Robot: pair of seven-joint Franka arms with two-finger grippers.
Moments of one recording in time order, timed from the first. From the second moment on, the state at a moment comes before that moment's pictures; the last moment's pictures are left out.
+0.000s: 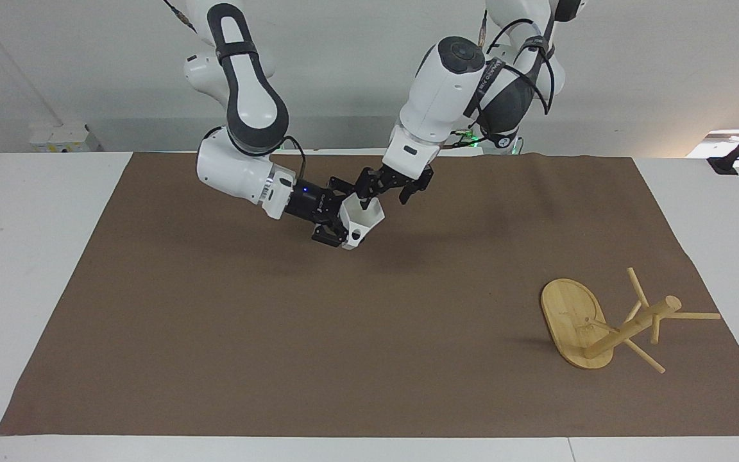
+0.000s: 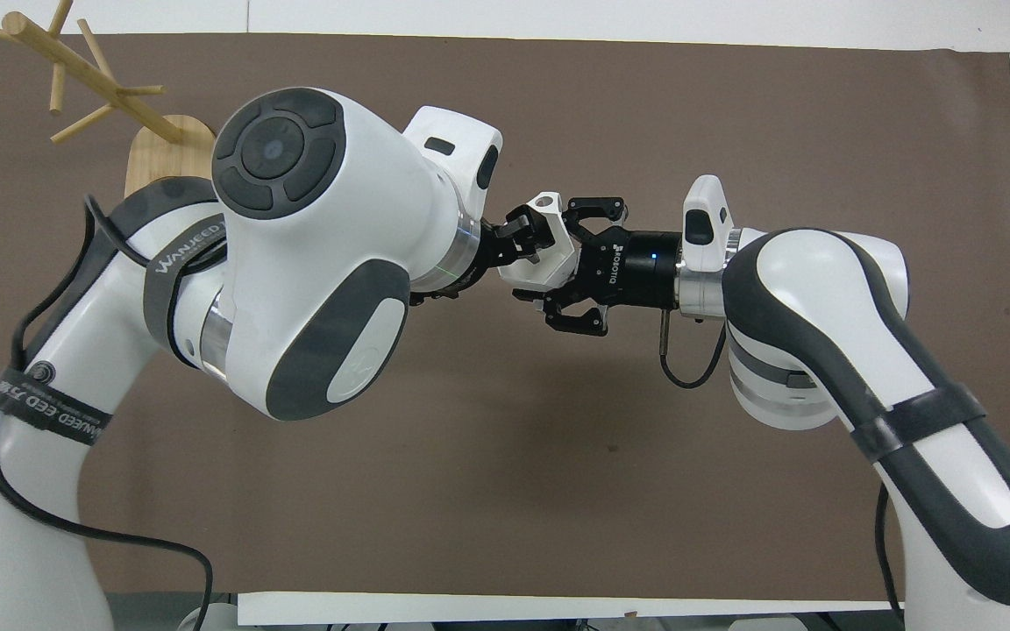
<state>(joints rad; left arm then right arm) -0.73 0.23 0.02 -1.56 -0.26 1.95 -0.89 0.36 0.09 -0.02 -2.12 1.48 2.22 -1.94</state>
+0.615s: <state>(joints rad) -0.75 0.24 0.02 -1.57 -0.26 2.01 -0.89 0.36 0.09 -0.02 -2.10 1.48 2.22 -1.88</state>
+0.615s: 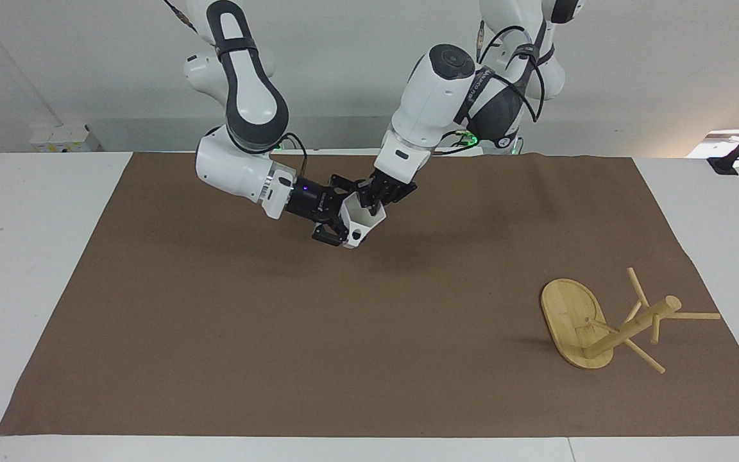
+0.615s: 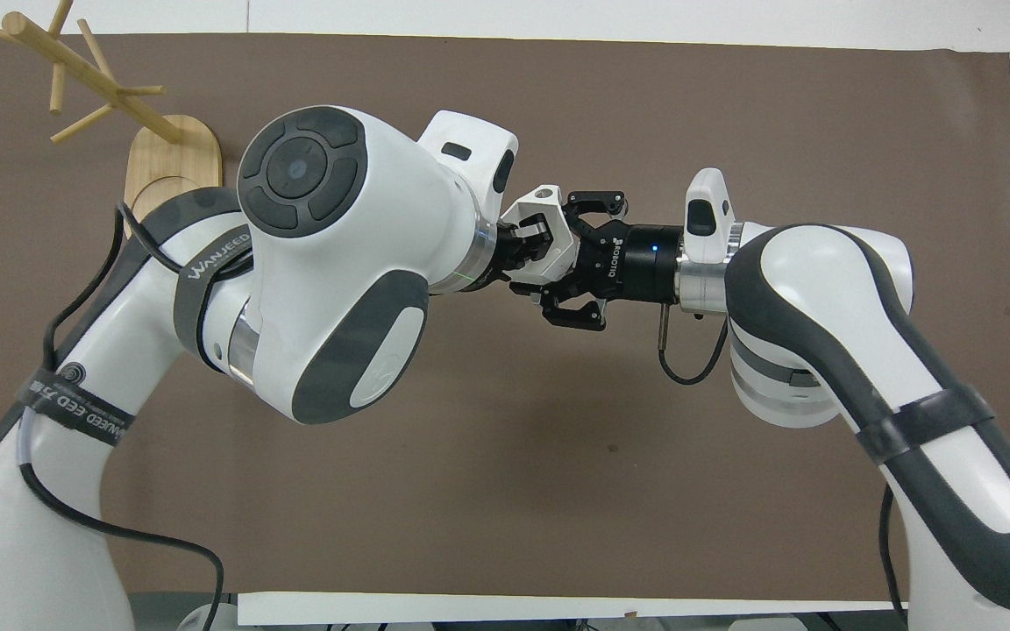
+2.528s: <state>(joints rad) -0.34 0.03 0.08 -2.01 -0.22 2.55 -0.97 0.00 0.06 -0.03 -1.55 0.27 1.52 -0.92</state>
